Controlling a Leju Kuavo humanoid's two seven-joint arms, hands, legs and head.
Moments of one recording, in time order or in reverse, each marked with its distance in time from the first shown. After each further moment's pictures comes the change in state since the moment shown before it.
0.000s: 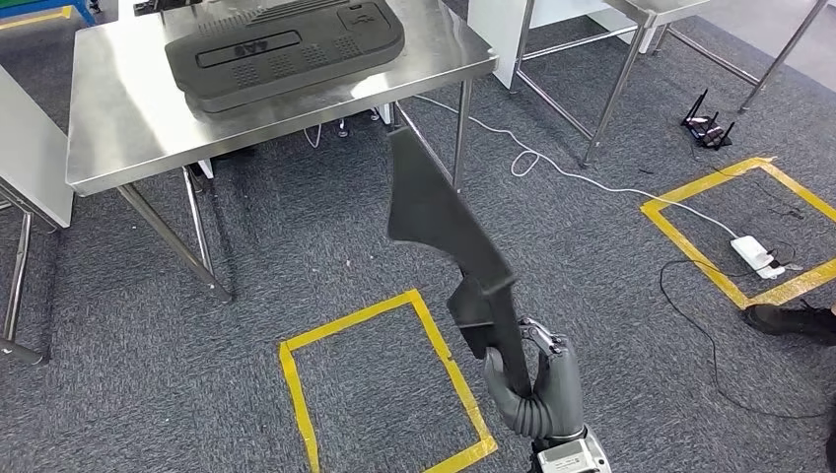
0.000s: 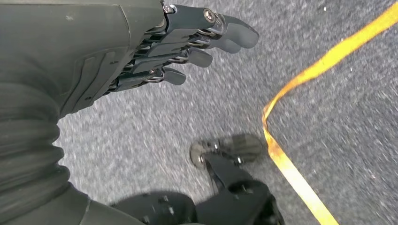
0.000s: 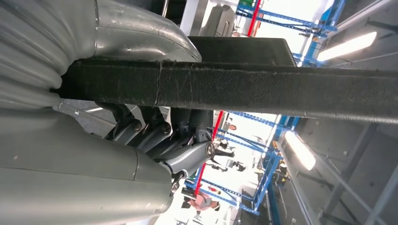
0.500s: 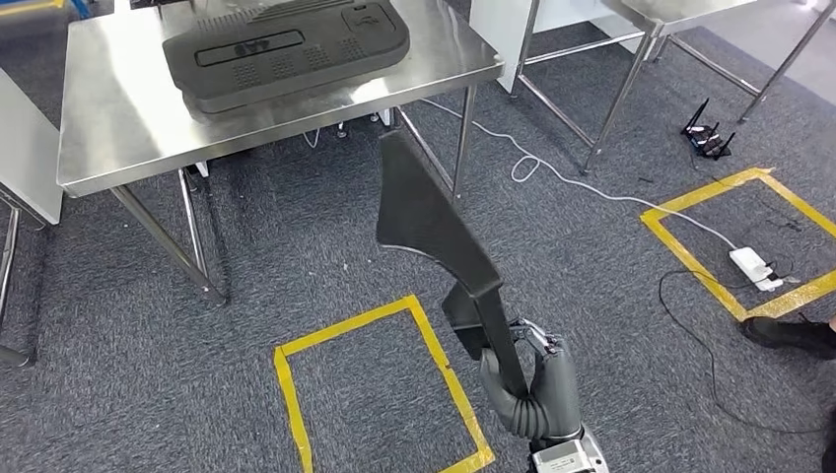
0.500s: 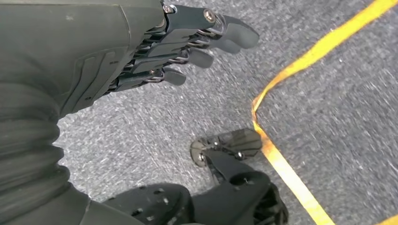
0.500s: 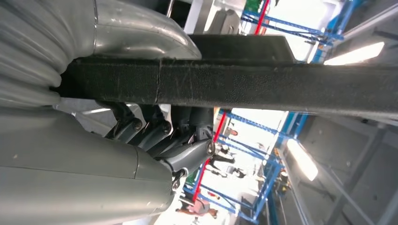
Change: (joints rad) left arm -0.003 -0.004 0.002 0.000 -0.001 -0.012 0.011; right arm 0.000 0.002 0.001 -0.001 0.012 0.005 0.007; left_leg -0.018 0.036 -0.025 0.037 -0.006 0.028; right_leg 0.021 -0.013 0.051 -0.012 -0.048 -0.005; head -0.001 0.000
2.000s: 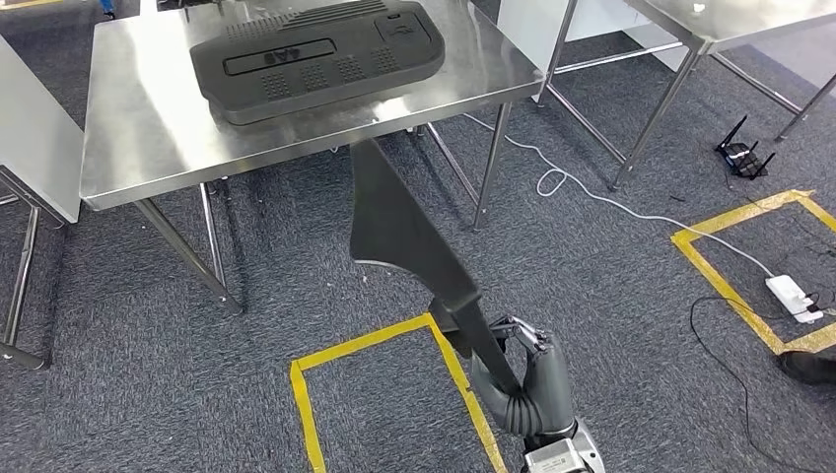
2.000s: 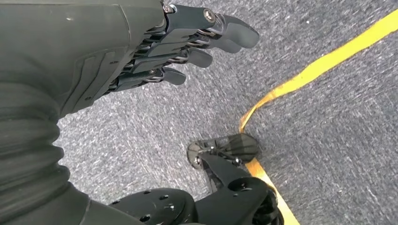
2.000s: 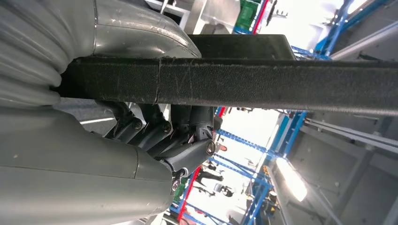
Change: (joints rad) left arm -0.001 -0.009 0.023 0.000 -0.017 -0.023 0.014; right arm -0.024 0.003 0.011 0.005 0.018 0.031 -0.008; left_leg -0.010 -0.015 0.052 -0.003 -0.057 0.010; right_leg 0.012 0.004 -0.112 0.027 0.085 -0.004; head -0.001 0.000
